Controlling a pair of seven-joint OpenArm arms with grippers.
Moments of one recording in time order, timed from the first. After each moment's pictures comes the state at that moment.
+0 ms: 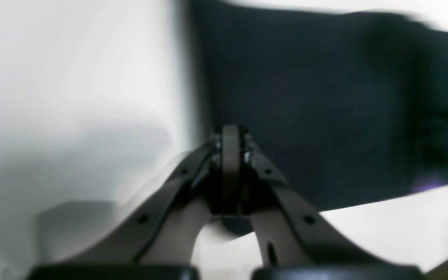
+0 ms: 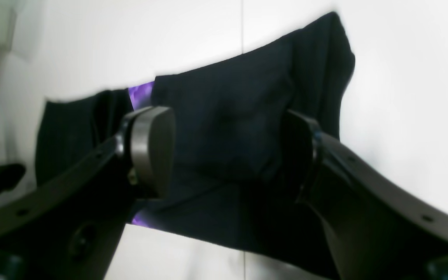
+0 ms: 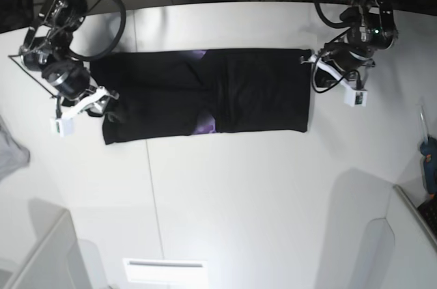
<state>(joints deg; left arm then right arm) 21.9 -16.0 -15.1 107.2 -33.9 -10.7 52.3 -5.4 2.3 29.9 101.5 40.0 21.1 -68.3</state>
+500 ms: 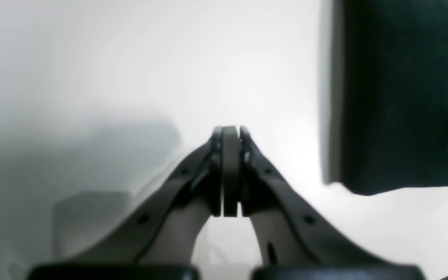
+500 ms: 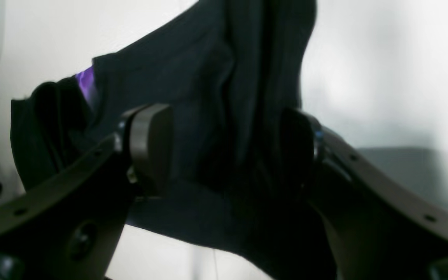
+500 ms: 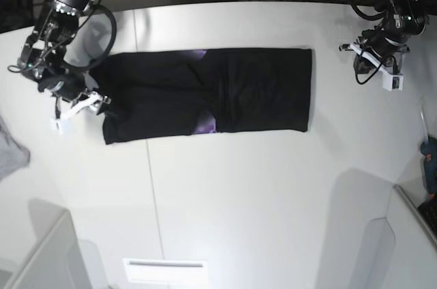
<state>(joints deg) 24.5 -16.4 -31.1 101.0 -33.9 -22.1 52.4 -0.6 6.1 30.9 86.4 39.7 20.8 -70.3</state>
